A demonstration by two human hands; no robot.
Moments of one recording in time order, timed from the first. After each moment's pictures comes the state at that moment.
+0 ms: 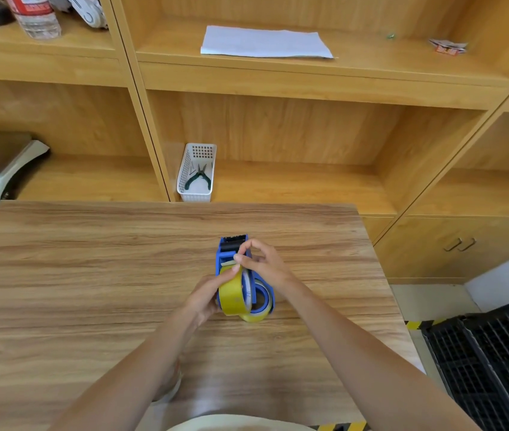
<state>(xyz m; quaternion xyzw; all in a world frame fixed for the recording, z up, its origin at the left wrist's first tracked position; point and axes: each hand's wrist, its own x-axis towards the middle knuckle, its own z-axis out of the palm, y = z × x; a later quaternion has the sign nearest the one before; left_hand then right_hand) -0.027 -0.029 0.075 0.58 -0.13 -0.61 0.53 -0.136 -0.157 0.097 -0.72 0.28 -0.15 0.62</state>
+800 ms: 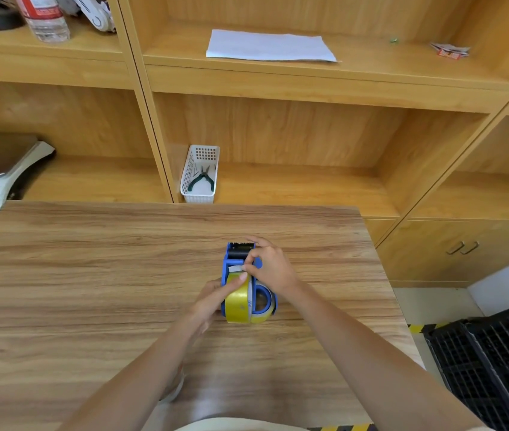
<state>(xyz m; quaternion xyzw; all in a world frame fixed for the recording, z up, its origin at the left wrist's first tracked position) -0.038 -0.019 0.076 0.63 -0.17 -0.57 0.50 -0.135 -0.162 0.096 -0.89 0.29 -0.09 0.33</state>
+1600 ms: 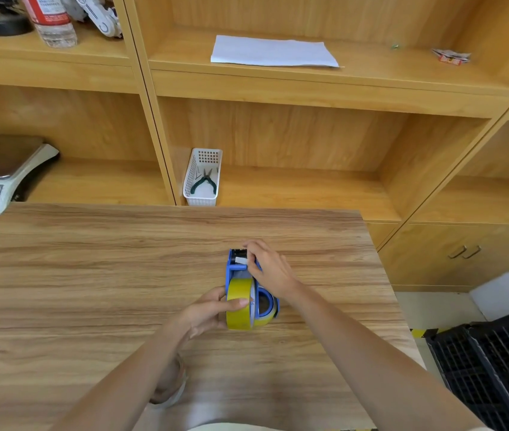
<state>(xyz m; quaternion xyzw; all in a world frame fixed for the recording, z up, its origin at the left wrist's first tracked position) -0.021 -0.006 0.070 0.54 -0.22 -0.67 0.46 -0.135 -0.153 0.109 -0.92 0.25 -0.09 0.27</state>
